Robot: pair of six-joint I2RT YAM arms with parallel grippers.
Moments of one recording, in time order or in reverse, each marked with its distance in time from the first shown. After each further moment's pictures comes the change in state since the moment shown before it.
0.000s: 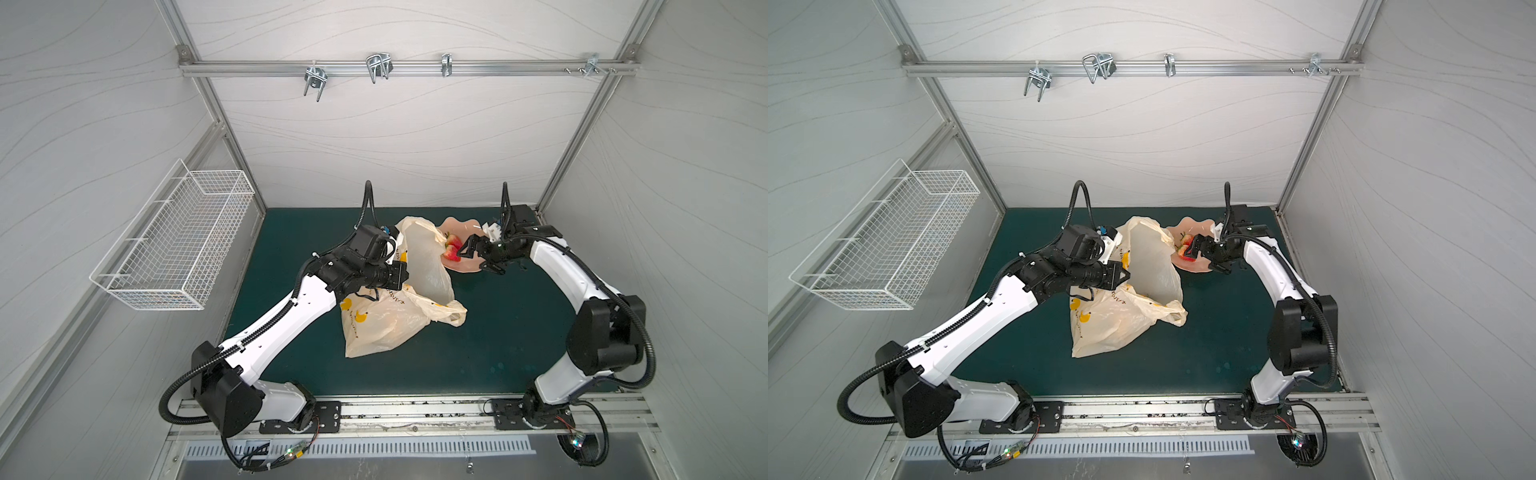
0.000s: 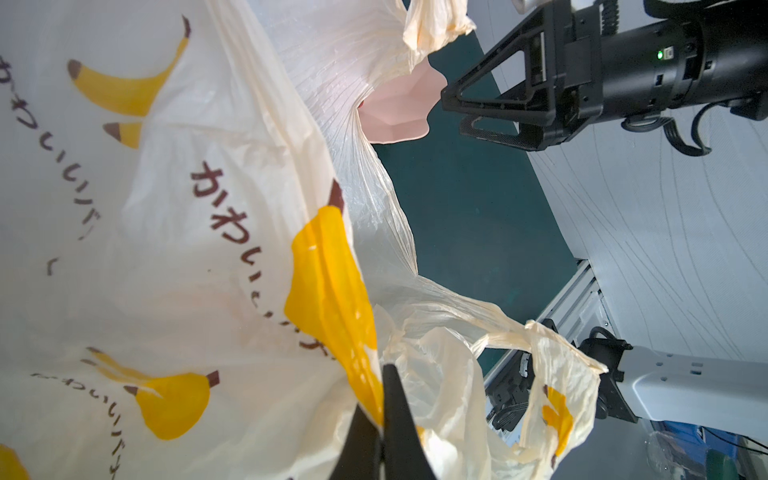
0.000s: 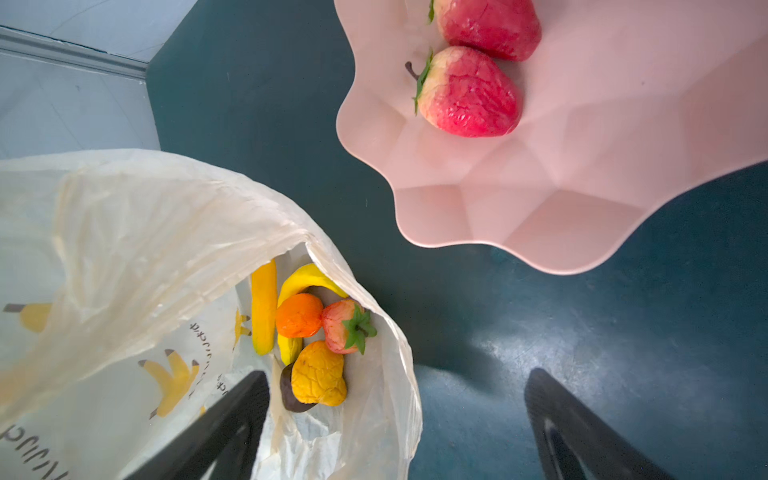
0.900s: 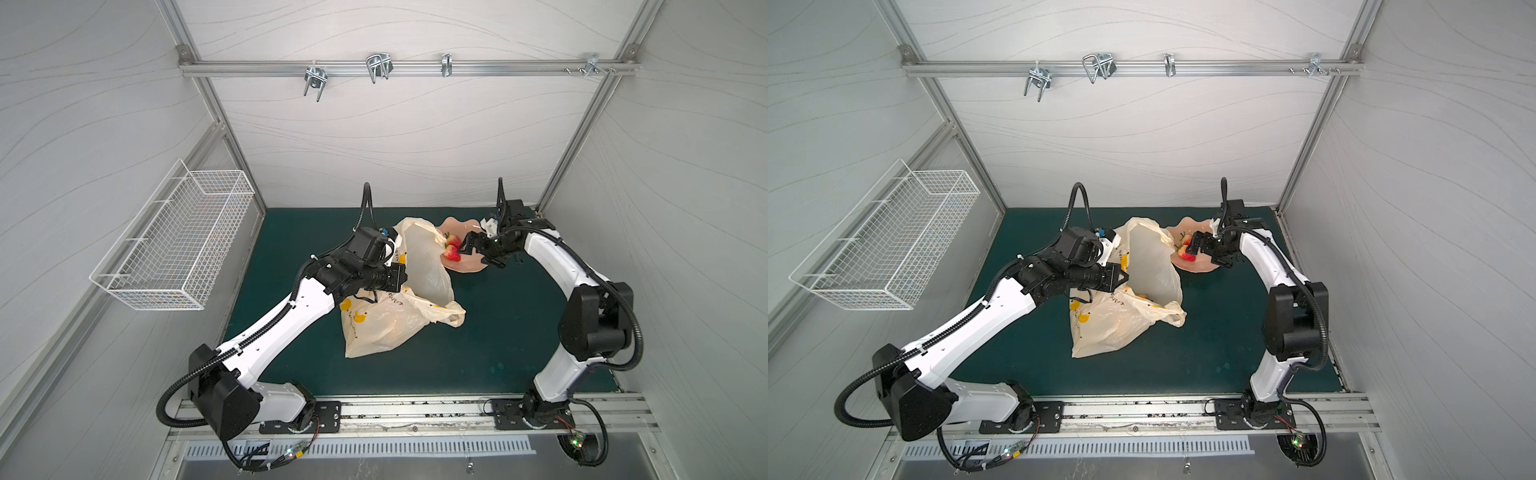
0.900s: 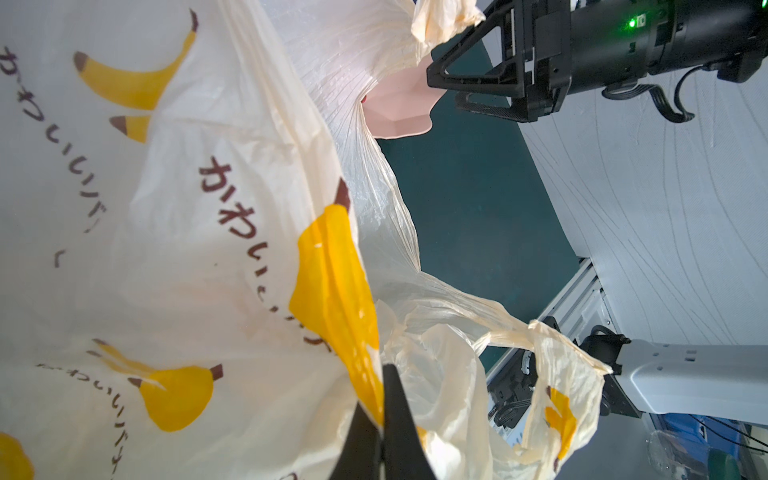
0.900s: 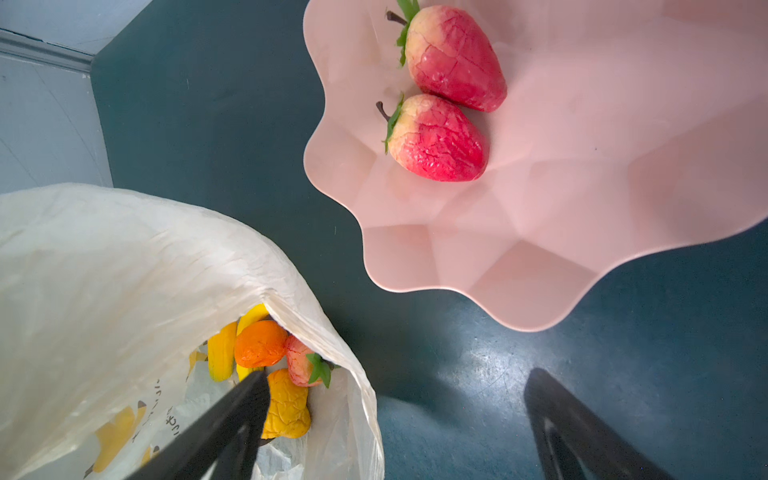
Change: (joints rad) left arm 0.000 -0.016 -0.021 0.000 -0.003 -0.003; right arm 0.000 0.101 0.092 -0.015 0.071 -0.060
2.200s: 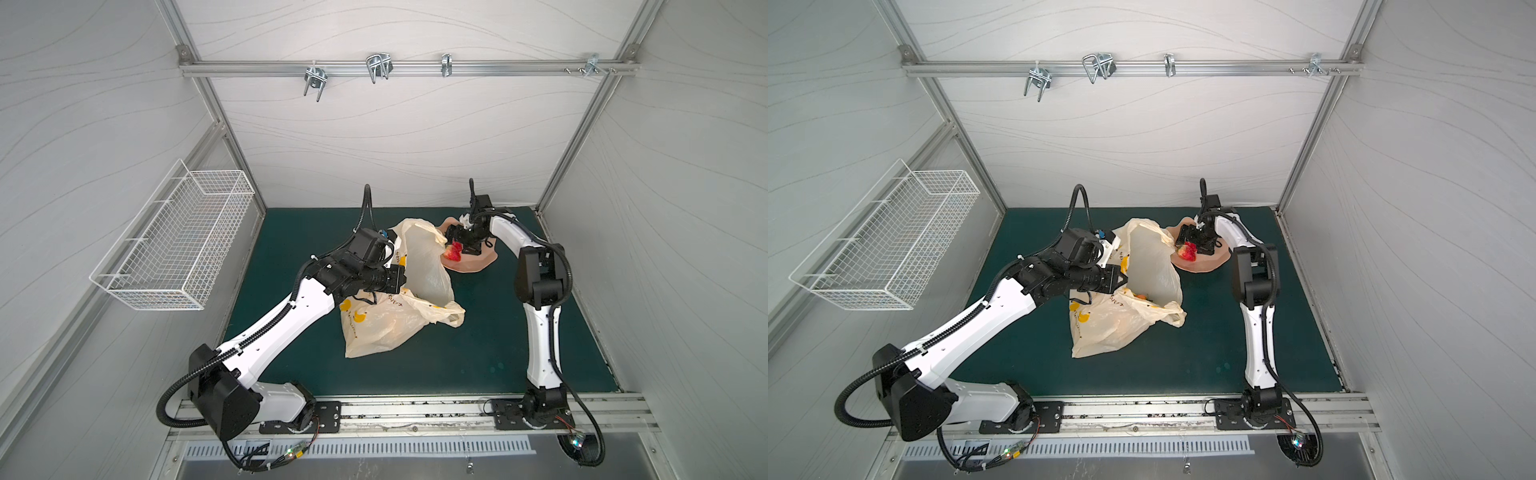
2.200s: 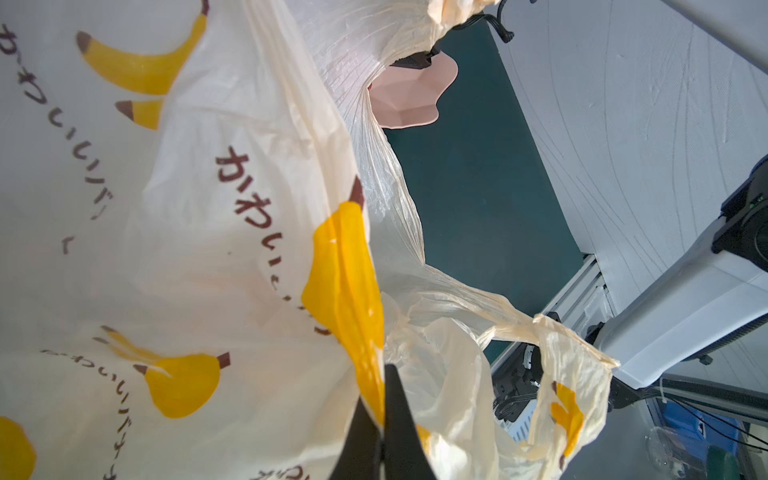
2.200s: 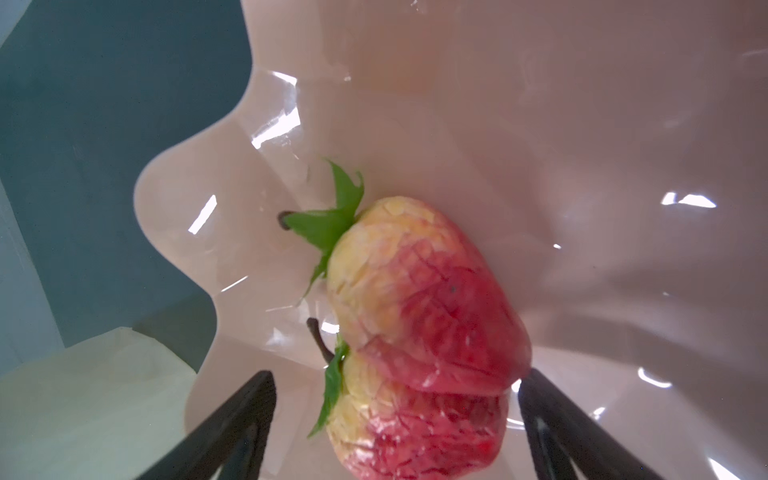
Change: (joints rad) left arm 0.000 -0.001 -0.005 -0.023 0.000 -0.015; right arm 0.041 0.597 0.507 -0.003 0.018 0.005
